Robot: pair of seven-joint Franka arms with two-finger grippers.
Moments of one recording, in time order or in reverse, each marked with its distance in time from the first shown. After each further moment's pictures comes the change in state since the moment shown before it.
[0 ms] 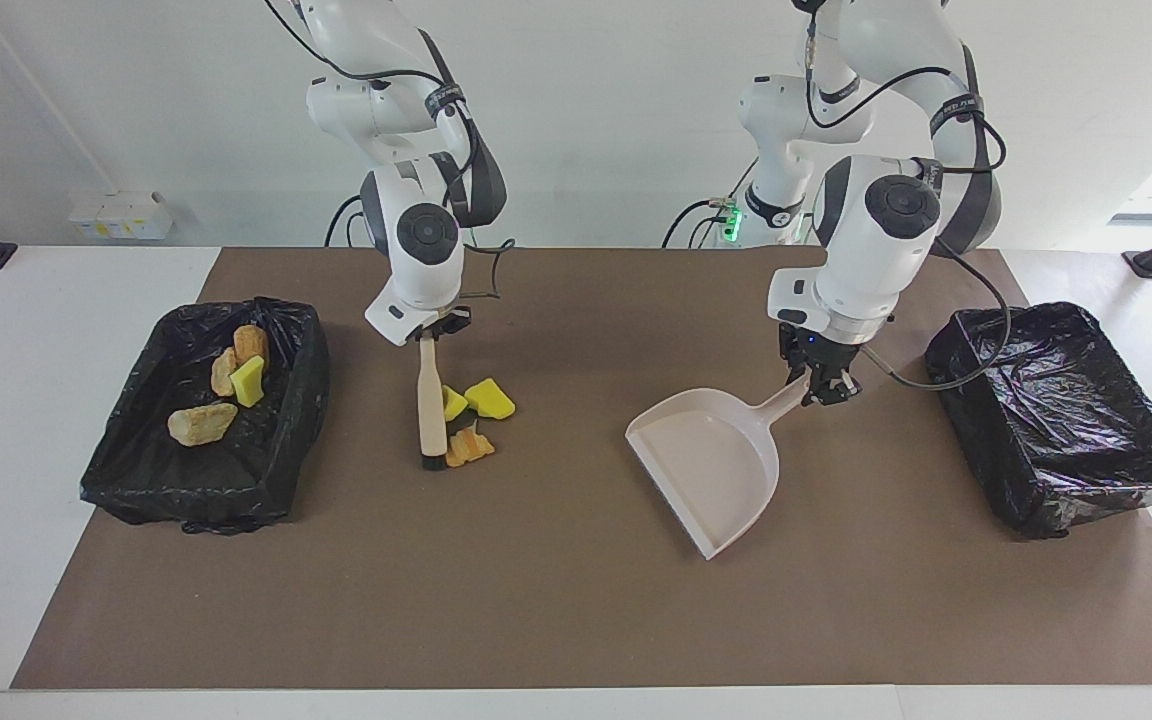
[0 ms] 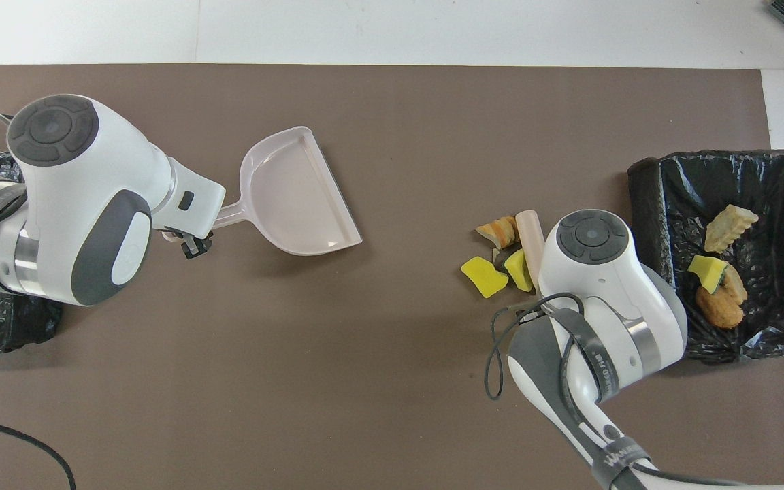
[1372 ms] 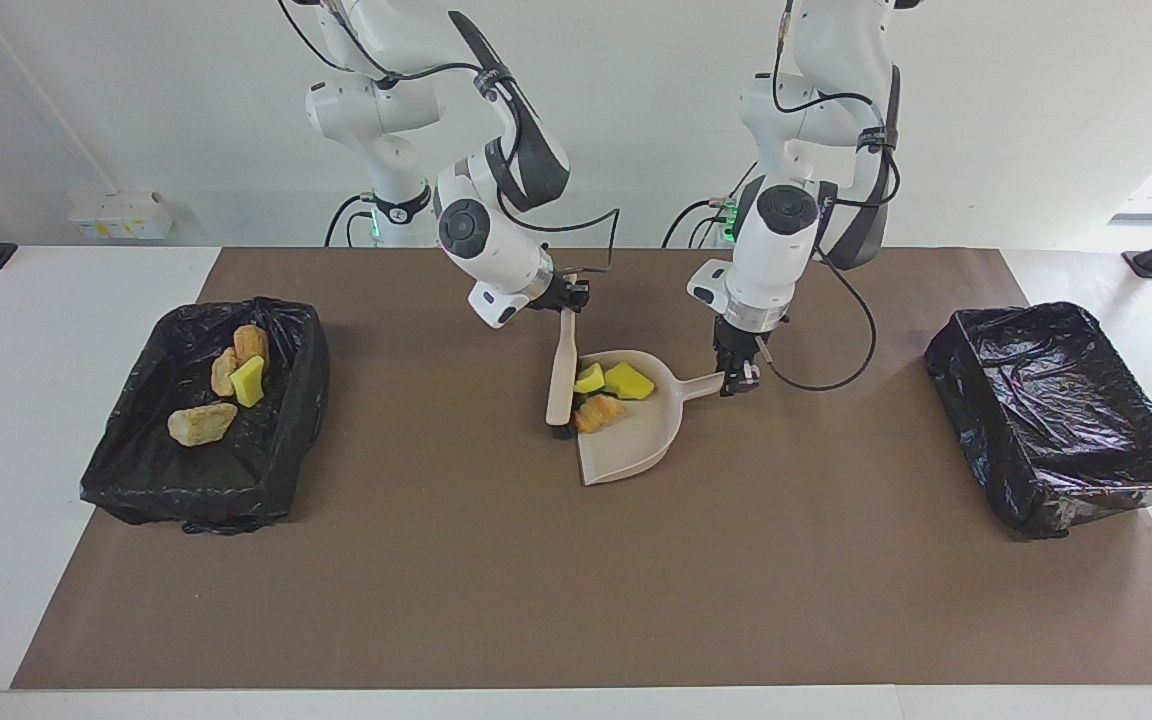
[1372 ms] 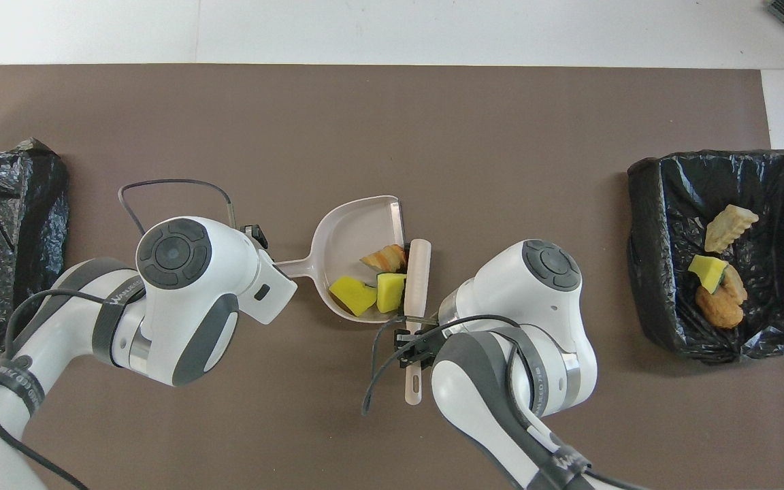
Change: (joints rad) left arm -0.140 -0.071 -0.026 -0.325 -0.019 0.352 0.080; right arm 0.208 0.033 0.002 0.020 0.712 0.172 0.067
